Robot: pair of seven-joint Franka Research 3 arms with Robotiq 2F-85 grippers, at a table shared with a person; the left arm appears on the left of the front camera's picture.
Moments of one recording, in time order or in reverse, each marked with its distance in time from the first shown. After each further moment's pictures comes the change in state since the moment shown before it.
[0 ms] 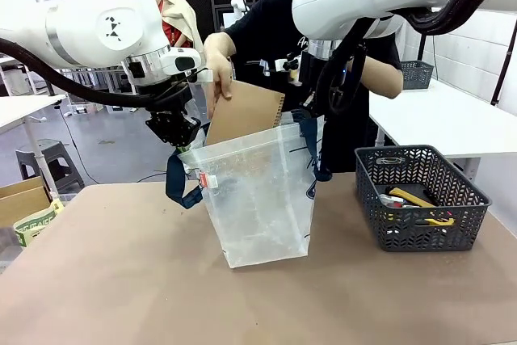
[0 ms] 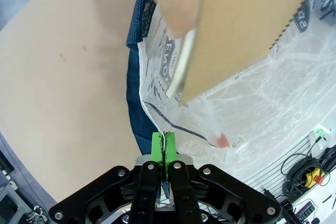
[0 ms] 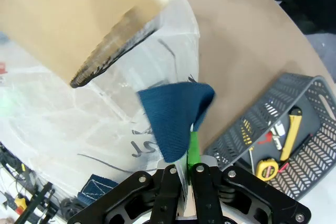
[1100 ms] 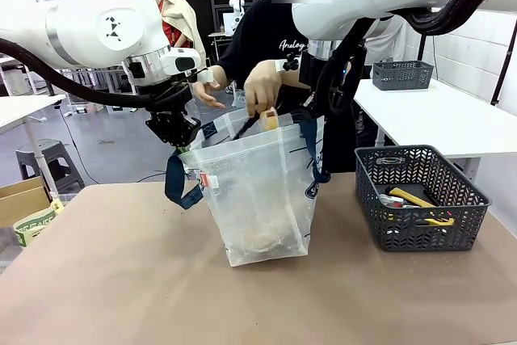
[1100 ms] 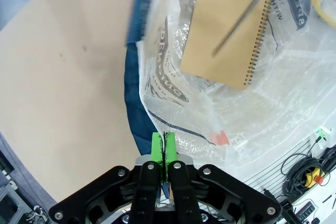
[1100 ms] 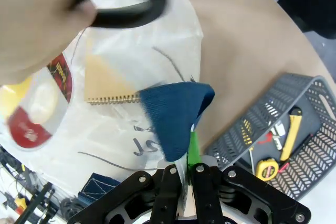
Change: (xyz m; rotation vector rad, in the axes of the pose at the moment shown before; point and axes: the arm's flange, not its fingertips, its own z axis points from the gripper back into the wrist) left arm 0.000 0.000 0.000 0.000 0.001 0.000; right arm 0.000 0.000 -0.001 0.001 0.001 0.000
